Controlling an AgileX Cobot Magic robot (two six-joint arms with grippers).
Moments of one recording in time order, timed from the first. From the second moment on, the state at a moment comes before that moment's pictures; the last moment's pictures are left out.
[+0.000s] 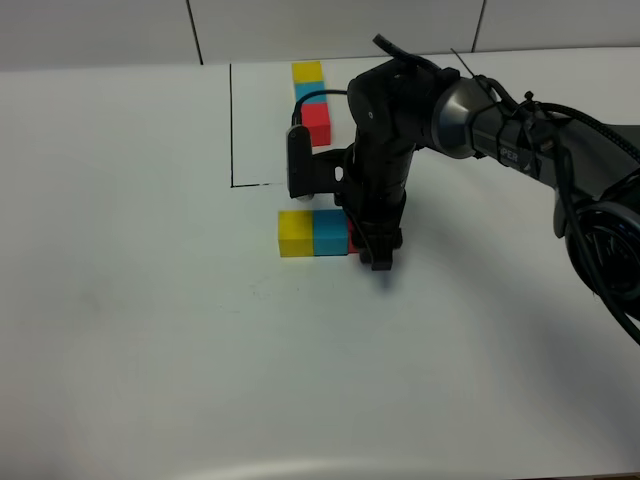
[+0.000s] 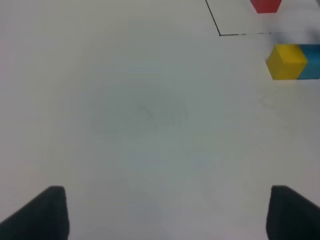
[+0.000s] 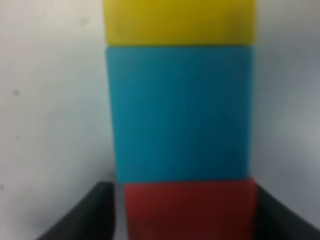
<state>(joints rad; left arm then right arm) -0.05 0.00 -0.51 -0.05 1.07 -0.01 0.62 2.33 -1.81 0.00 1.01 -1.01</state>
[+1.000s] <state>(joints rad) -0.05 0.00 -0.51 -0.05 1.07 -0.01 0.55 1.46 -0.96 -0.09 0.75 -0.44</state>
